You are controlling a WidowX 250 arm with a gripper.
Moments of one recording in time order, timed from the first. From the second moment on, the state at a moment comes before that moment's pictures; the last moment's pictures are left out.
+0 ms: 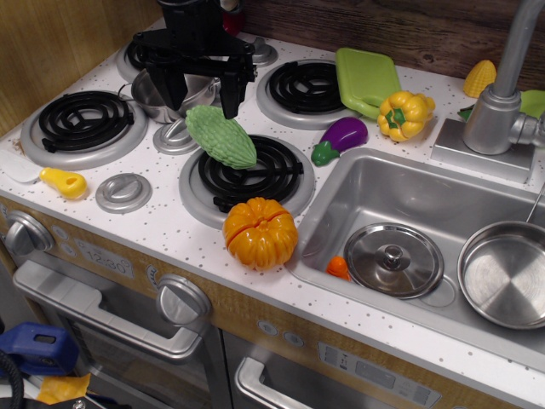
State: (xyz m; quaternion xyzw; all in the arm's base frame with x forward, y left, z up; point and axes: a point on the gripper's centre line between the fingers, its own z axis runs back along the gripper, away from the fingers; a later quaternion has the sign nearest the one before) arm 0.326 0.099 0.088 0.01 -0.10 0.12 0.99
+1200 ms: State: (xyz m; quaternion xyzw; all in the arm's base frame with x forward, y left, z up) arm 0.362 0.112 0.063 0.05 -0.16 0.38 0.91
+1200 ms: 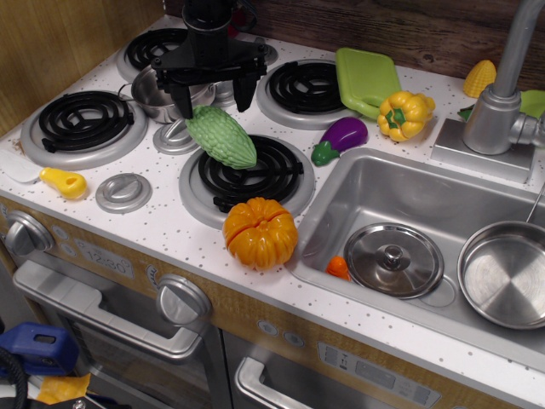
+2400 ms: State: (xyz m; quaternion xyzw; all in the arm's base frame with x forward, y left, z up) arm 0.360 0.087 0.025 0.03 -0.18 0.36 0.91
